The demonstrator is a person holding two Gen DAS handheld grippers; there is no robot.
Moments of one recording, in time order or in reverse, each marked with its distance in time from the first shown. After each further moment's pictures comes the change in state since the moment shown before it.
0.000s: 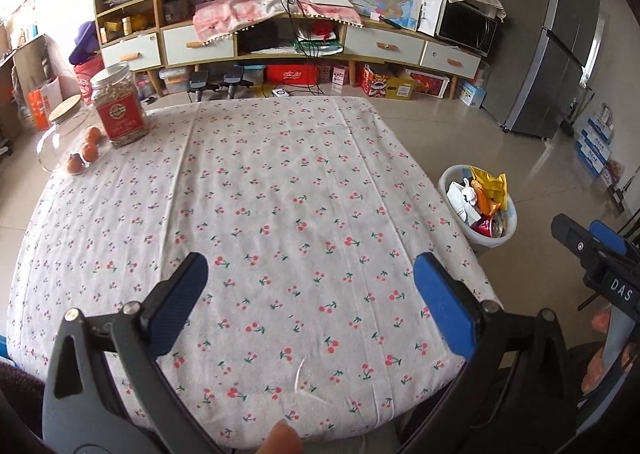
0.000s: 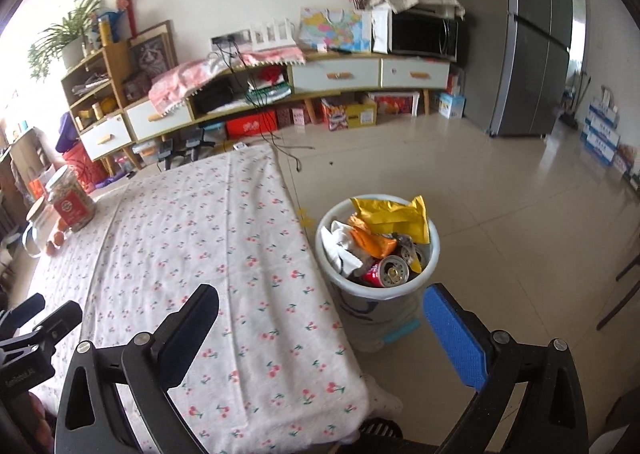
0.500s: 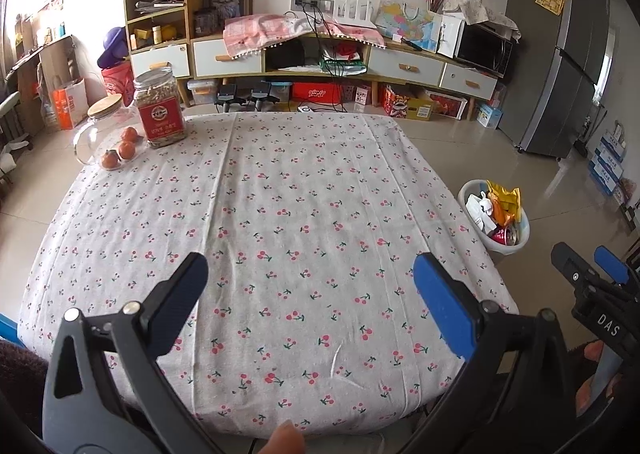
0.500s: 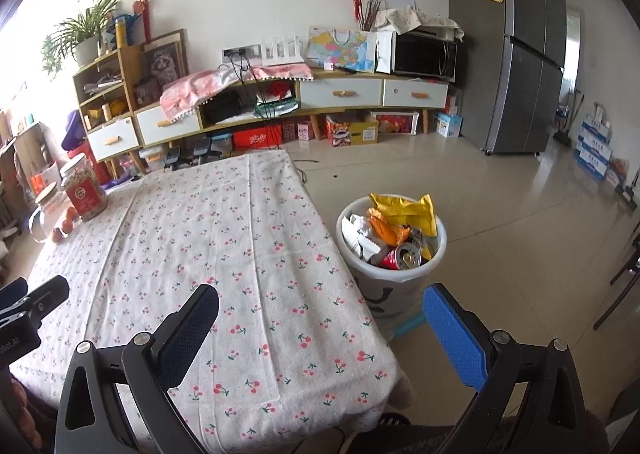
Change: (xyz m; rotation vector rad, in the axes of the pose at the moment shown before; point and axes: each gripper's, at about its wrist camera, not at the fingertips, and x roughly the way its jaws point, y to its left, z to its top) left arm -0.026 0.025 -0.017 -0.046 -0.076 0.053; right arm -0.021 0.033 -0.034 -0.005 -0.060 -0.019
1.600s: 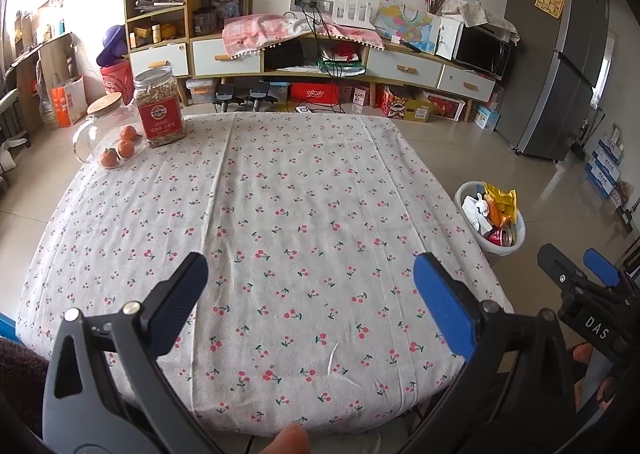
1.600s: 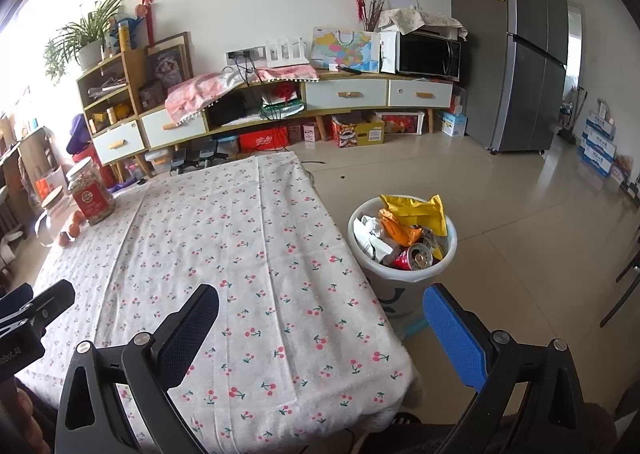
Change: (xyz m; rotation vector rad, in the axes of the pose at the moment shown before) left arm -0.006 -0.002 0.001 -0.007 0.002 -0.008; right arm 0.002 0.012 -0.003 0.004 0.004 0.020
